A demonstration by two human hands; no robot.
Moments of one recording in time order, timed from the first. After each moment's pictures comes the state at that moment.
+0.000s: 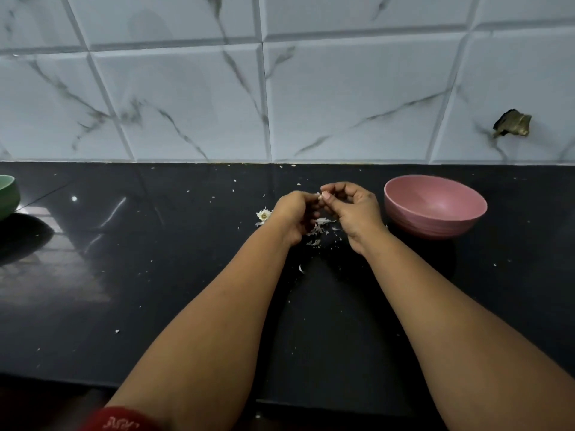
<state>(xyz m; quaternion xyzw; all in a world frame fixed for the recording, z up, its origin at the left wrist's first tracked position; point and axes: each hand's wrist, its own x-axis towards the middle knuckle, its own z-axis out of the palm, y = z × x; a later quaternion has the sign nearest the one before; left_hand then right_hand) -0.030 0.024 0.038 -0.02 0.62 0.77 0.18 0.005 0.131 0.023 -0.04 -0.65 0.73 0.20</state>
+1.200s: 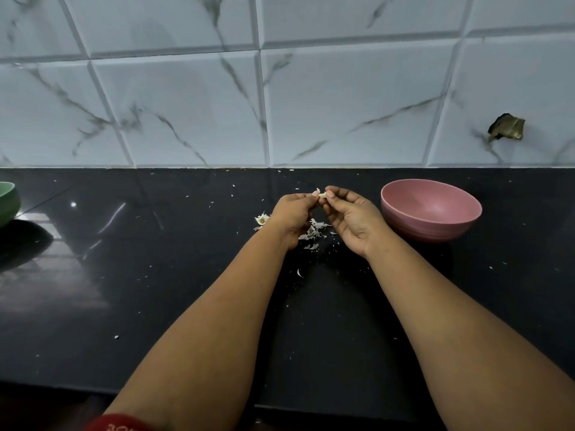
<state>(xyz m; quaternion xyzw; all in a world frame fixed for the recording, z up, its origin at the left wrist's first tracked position) -0.041 0.027 0.028 0.06 0.63 0.76 0.12 0.001 0.138 0.028 -0.04 -0.44 0.89 0.10</state>
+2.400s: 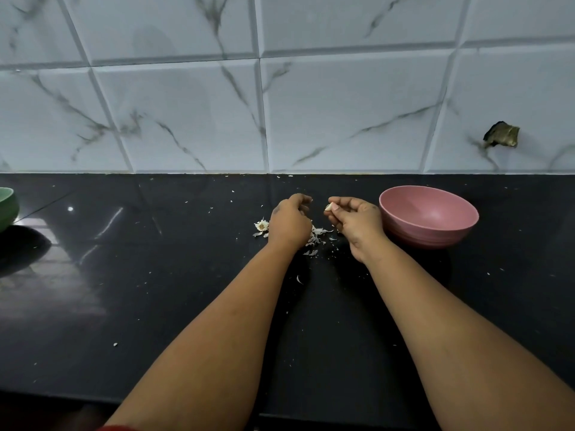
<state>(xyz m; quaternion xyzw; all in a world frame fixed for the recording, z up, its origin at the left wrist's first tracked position) -0.037 0.022 0.022 0.12 0.88 0.45 -0.11 -0.005 0.140 0.021 -0.10 -0.60 0.77 0.20</state>
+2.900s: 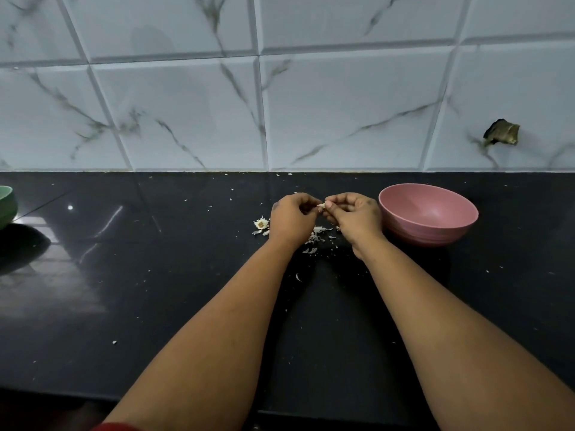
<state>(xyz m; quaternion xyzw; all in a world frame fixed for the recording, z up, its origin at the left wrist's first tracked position) -0.037 0.024 0.022 0.16 0.85 0.49 -0.14 -0.008 0.142 0.018 -0.08 -0.68 0.69 0.23</state>
